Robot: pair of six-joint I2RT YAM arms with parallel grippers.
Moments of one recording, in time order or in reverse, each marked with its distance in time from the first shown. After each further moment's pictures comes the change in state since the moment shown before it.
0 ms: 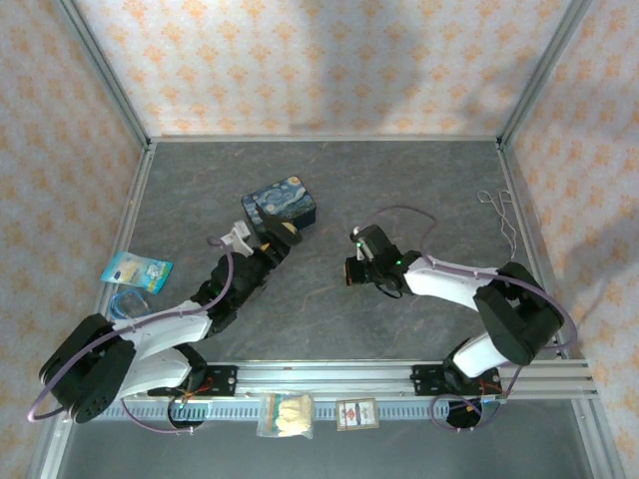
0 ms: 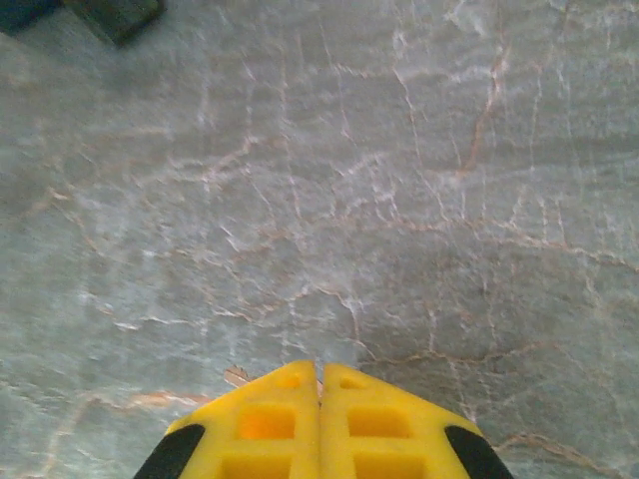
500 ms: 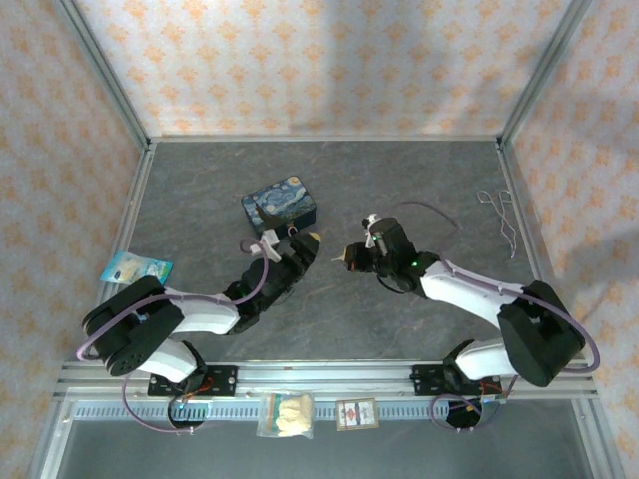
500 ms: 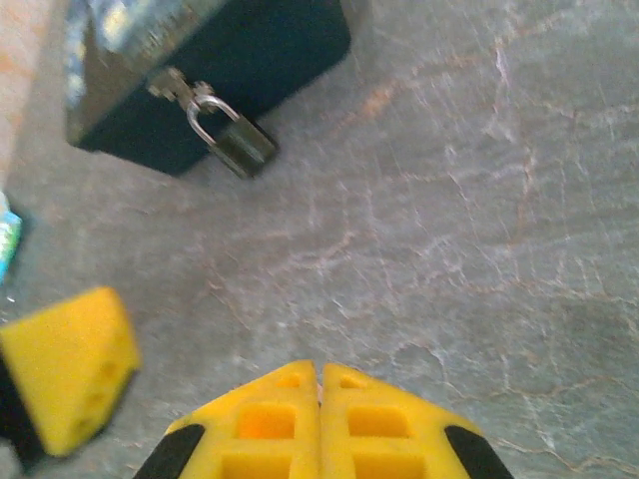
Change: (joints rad) left arm -0.160 0.307 0.072 0.218 -0.046 -0.177; right arm -0.048 -0.149 -0.042 0.123 -0.072 0.192
